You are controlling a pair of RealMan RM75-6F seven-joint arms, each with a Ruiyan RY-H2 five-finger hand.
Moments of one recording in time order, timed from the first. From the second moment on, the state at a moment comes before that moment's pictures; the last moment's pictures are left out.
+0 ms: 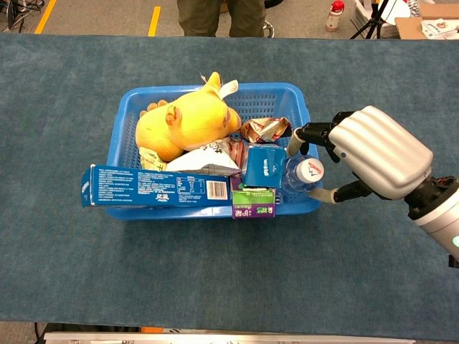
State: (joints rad) left arm -0.03 -1.09 -0.06 -1.70 1.47 1.56 0.15; right arm 0.34 -1.49 -0.04 -1.65 -1.82 1.32 -0.37
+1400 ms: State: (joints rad) left arm -0.04 -1.09 -0.07 -1.69 1.45 1.55 0.16; right arm 0.29 -1.07 0.06 -2.09 -1.80 1.45 -0.39
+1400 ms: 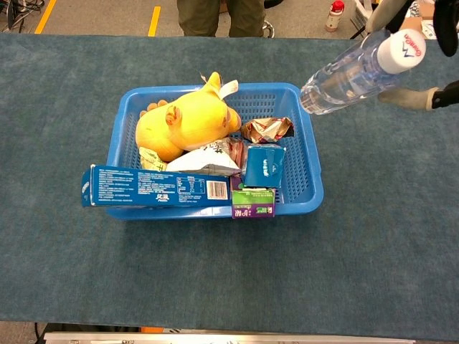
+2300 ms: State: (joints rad) left arm -0.04 -1.10 -0.07 -1.69 1.43 1.52 0.18; right arm 0.20 -1.03 0.08 -1.99 -1.53 1.43 -0.46
